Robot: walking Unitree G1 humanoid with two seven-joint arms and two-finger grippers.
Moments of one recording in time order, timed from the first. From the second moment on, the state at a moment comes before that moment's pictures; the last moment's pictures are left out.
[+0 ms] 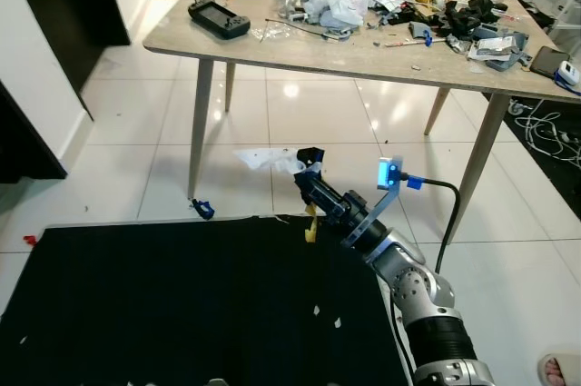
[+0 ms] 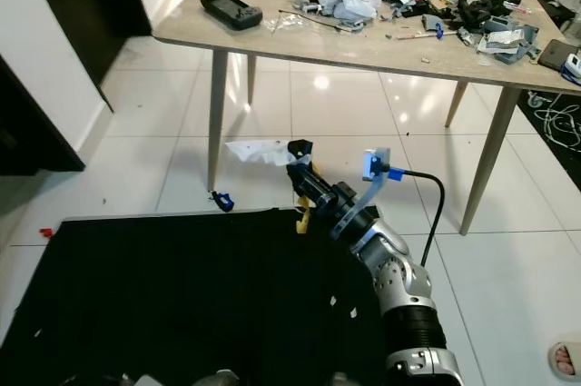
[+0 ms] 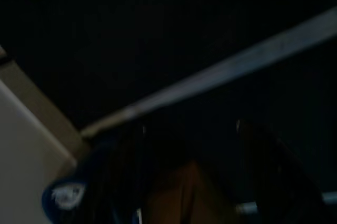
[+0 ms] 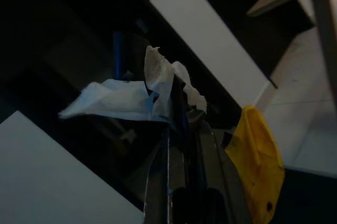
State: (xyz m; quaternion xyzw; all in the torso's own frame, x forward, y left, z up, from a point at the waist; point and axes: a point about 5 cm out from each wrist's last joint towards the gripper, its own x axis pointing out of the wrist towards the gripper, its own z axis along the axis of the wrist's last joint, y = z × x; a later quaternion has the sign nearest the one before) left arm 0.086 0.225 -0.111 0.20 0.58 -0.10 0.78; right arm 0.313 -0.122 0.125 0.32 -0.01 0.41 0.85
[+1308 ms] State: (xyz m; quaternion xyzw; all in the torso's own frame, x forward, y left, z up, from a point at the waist) left arm 0.095 0.225 -0.109 0.21 0.57 -0.10 0.79; right arm 0.316 -0.126 0.125 0.30 -0.01 0.40 0.86
